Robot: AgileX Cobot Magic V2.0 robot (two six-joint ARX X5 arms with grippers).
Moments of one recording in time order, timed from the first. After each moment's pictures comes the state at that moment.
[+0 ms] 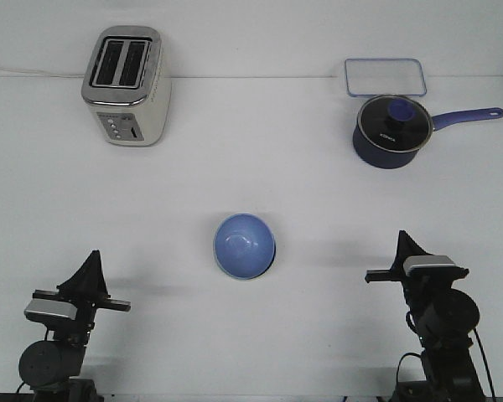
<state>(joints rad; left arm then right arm) -0.04 0.00 0.03 0.27 0.07 -0.02 0.05 0.48 0.32 0.06 -0.03 0.08</state>
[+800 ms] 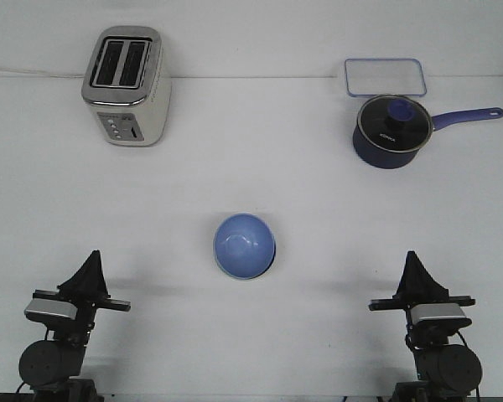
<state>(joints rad) -0.04 0.00 0.03 0.27 0.07 -0.02 0.04 0.00 0.09 0.08 -0.03 0.07</state>
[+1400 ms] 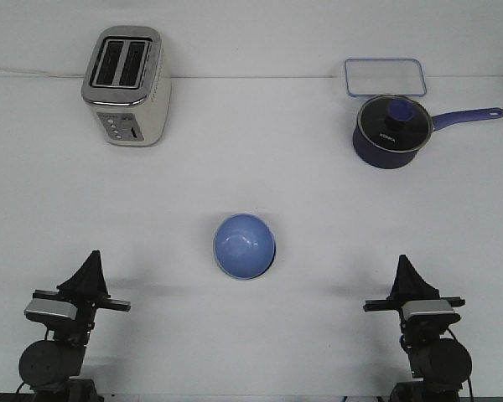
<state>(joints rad) -0.04 0.00 0.03 0.27 0.07 -0.02 0.04 0.00 0.02 0.07 -0.03 0.07</state>
